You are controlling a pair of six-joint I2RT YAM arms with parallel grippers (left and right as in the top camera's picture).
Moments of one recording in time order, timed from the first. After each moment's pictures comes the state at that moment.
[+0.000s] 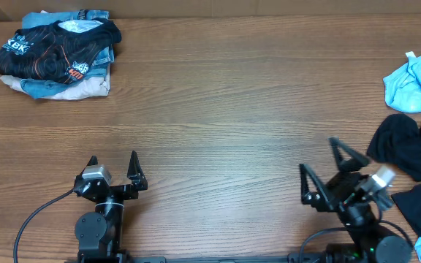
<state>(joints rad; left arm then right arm) 0.02 0.02 0.01 -0.08 -0.02 -0.23 -0.01 0.05 0.14 0.32 -0.51 0.52</state>
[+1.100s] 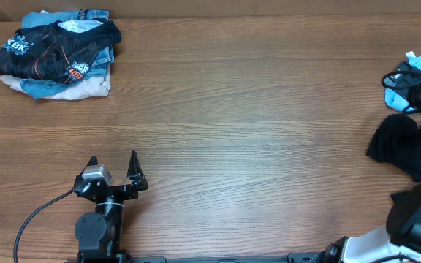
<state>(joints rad) 0.02 0.02 0.01 -0.08 -0.02 -0.23 -0.46 1.75 1.51 -0.82 0.03 0.28</state>
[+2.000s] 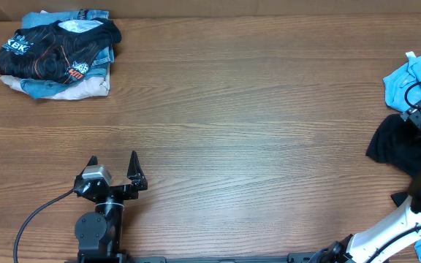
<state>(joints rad) 0.02 0.02 0.01 -0.08 -0.02 -0.23 -0.66 2.04 1.52 -0.81 0.08 0.32</state>
